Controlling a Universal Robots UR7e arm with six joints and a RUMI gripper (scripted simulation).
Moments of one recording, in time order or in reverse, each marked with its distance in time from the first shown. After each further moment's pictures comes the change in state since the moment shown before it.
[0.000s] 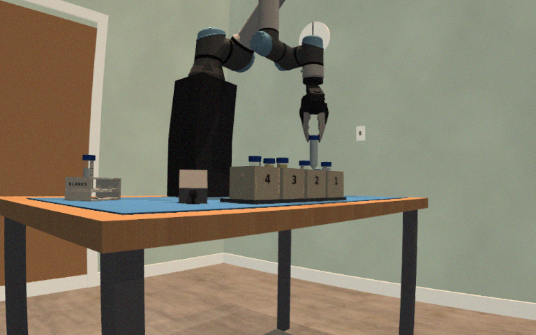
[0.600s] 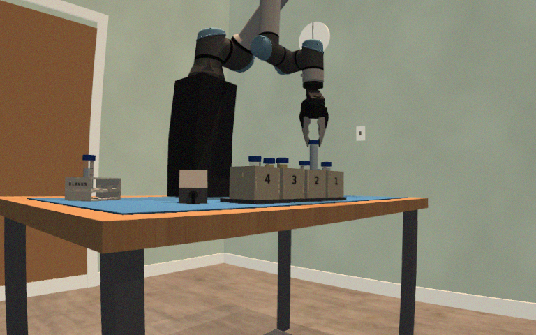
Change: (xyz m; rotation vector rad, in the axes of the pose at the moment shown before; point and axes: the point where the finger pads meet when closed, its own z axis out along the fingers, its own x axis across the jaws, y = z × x) arm 0.000 0.000 0.015 0.000 0.000 0.000
